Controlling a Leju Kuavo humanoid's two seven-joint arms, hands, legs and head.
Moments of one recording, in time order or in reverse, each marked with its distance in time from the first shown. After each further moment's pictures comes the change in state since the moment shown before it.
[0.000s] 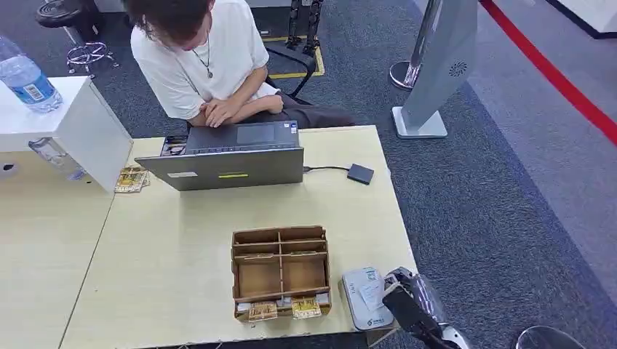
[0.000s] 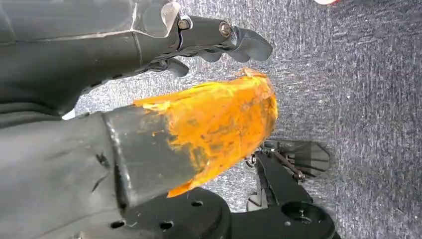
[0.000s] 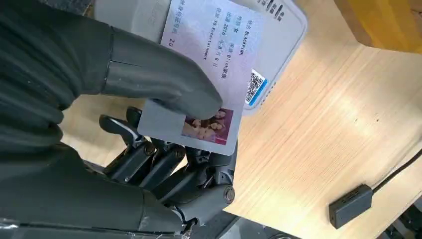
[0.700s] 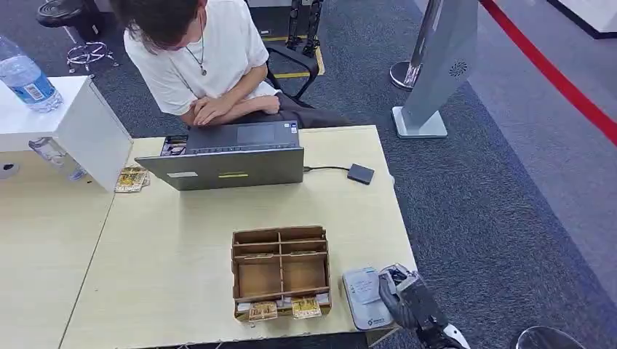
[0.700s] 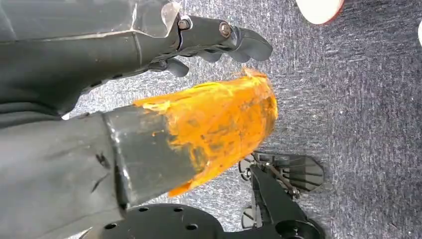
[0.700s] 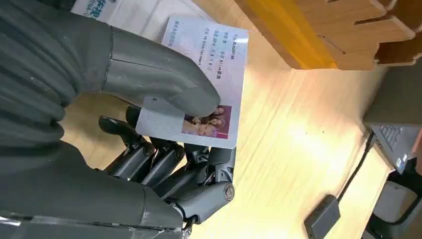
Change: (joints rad) left arm 0.000 0.024 -0.016 0.000 0.002 0.018 -0.018; right arm -0.041 0.061 -0.070 0.072 -0.236 0.171 -0.132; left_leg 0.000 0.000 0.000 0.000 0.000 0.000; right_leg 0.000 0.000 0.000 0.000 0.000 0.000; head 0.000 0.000
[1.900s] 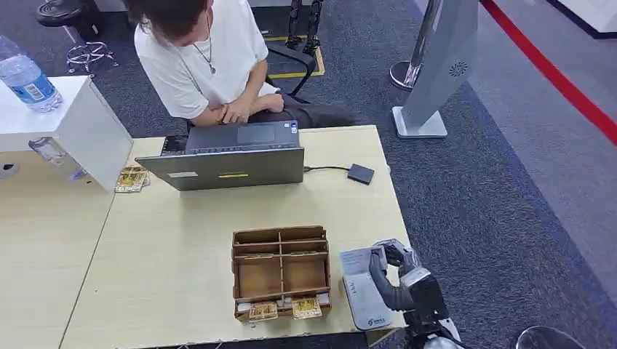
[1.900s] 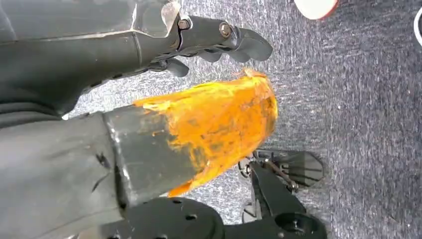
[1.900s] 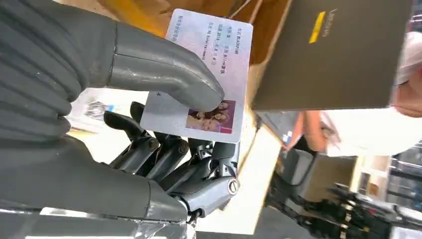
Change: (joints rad) left arm 0.000 -0.005 -0.031 0.000 0.017 0.003 0.000; right arm -0.010 0.025 0.115 -0.161 -0.185 -0.089 -0.058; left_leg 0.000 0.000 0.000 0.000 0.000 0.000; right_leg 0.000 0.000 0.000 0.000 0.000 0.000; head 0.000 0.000
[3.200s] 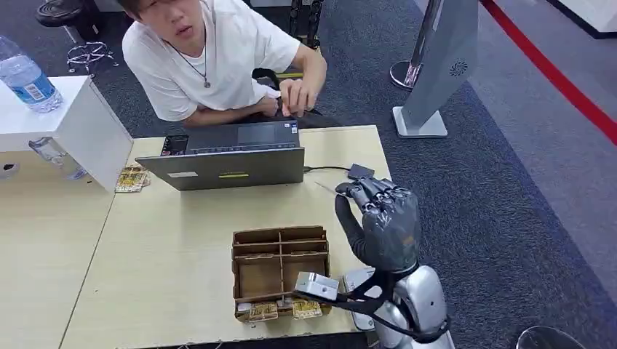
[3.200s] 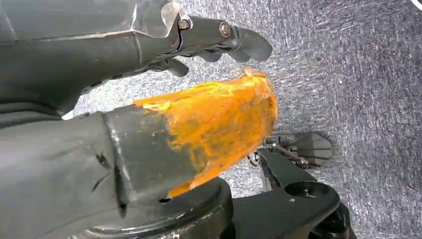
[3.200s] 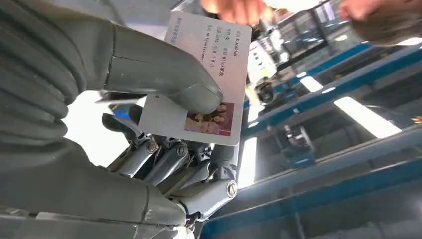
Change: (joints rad) left arm -0.001 -0.020 -0.106 0.000 -0.002 -0.034 0.041; right arm -0.187 0.204 0.120 -0.235 1.095 -0.483 -0.021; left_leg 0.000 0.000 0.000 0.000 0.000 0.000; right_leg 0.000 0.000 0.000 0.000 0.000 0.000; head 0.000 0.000
